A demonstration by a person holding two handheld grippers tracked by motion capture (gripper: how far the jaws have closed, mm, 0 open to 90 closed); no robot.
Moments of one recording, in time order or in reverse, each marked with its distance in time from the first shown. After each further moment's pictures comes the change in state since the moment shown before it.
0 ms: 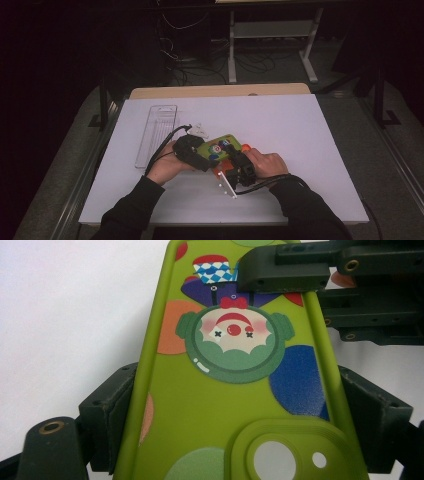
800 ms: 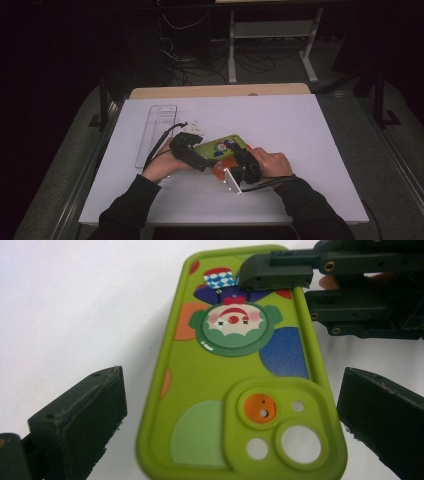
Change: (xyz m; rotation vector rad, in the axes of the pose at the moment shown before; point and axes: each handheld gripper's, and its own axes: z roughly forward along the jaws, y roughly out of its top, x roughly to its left) left arm 0.006 0.000 -0.015 -0.049 -0.017 0.026; right arm -0.003 -0.013 -0.002 0.031 0.003 0.057
